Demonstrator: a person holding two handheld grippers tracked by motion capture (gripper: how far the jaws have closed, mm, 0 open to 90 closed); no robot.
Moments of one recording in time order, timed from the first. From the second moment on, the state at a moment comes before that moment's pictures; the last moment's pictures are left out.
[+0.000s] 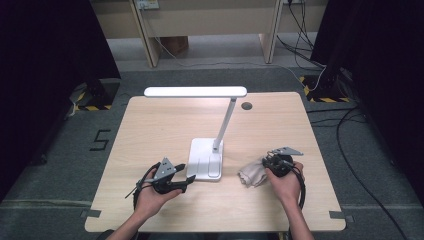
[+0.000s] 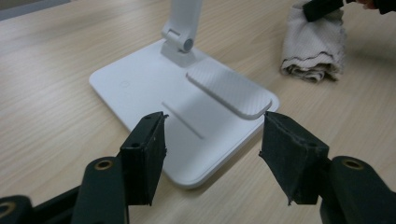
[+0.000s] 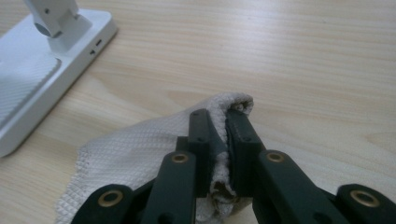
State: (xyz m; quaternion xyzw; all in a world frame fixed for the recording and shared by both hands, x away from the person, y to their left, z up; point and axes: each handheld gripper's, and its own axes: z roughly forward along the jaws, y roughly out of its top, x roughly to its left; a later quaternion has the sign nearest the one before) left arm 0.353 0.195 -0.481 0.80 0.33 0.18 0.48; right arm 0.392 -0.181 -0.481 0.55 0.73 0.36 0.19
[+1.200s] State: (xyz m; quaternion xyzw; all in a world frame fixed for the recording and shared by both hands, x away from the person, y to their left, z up) left arm 0.391 0.099 -0.453 0.82 0.24 0.12 0.51; right arm 0.374 -0.126 -0.422 0.48 0.74 0.43 0.20
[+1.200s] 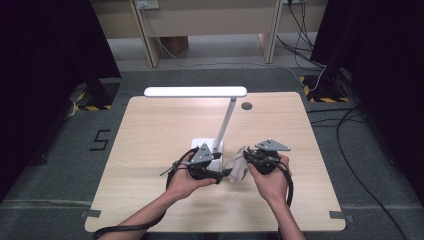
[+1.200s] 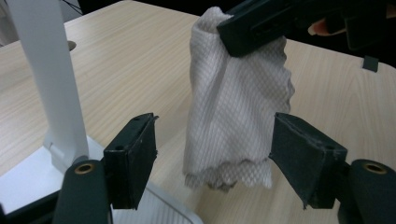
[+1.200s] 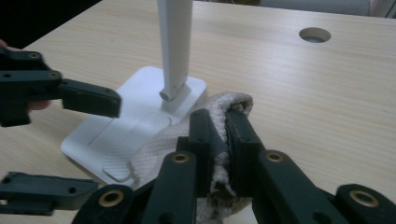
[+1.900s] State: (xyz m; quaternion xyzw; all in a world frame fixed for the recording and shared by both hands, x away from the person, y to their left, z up) left arm 0.400 0.101 -0.455 0.83 0.22 0.10 0.51; right arm 0.371 -0.100 -0.414 0.45 0.75 0.46 0.17
